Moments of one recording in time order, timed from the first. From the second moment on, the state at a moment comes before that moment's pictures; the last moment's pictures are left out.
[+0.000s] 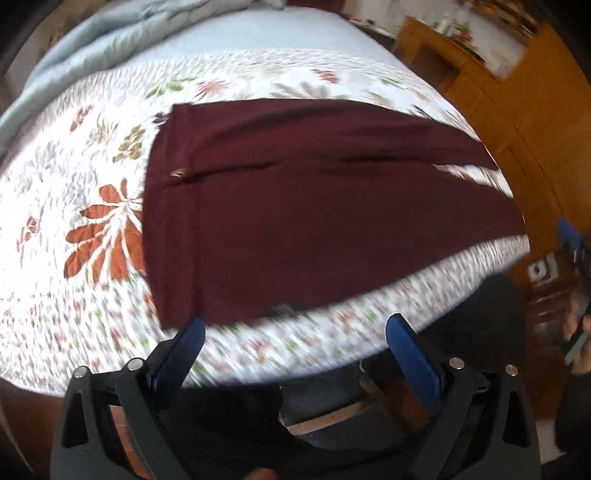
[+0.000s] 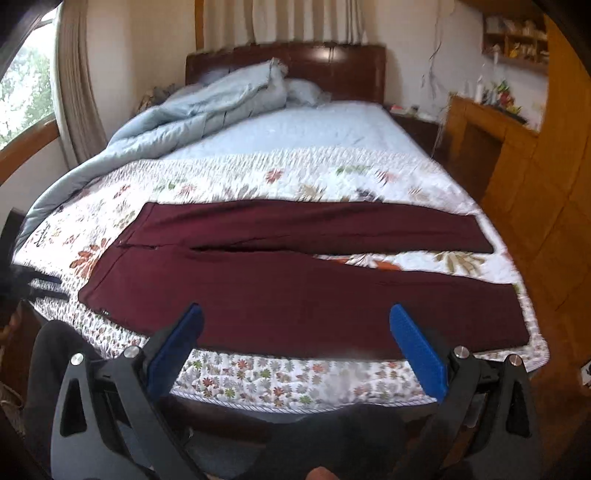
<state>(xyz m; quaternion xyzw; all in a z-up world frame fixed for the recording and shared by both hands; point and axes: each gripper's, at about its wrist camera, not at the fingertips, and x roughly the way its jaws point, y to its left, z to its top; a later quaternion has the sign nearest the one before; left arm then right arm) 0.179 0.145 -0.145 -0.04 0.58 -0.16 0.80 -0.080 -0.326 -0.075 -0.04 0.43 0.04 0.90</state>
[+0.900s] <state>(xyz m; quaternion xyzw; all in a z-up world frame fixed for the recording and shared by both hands) 0.494 0.238 -0.265 -0.11 0.60 -0.28 0.74 0.093 -0.415 -0.153 0.15 0.56 0.19 0.79</state>
